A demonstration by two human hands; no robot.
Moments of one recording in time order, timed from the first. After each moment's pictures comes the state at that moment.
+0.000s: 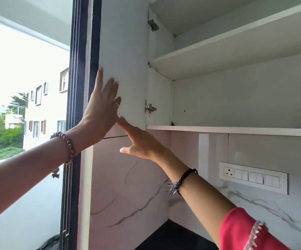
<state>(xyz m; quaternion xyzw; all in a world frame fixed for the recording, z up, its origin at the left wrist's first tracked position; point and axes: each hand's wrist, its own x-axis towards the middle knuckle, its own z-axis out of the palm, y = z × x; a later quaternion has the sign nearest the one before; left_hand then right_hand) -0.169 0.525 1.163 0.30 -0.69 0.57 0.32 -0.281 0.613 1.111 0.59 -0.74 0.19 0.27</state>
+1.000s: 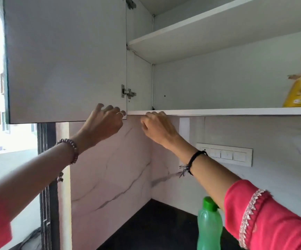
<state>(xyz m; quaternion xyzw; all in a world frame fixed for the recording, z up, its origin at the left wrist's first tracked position) -0.246 0.509 1.112 -0.05 -0.79 0.35 0.50 -0.332 0.685 1.100 0.42 -0.74 0.06 0.52</state>
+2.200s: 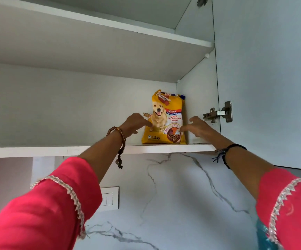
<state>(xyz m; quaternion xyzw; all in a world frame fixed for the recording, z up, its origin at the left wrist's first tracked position) -0.502 0.946 1.223 -0.35 -0.78 -0.51 0.08 -0.409 1.144 1.208 -0.13 -0.85 0.35 0.37</state>
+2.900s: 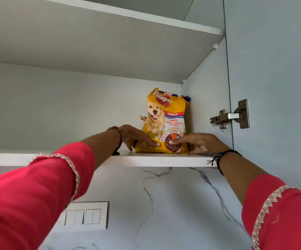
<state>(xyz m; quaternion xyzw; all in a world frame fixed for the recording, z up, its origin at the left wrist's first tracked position) -0.551 1.000 1.234 -0.31 -0.90 -0.29 -0.10 -0.487 1.200 1.212 -0.04 -0.83 0.54 0.13</state>
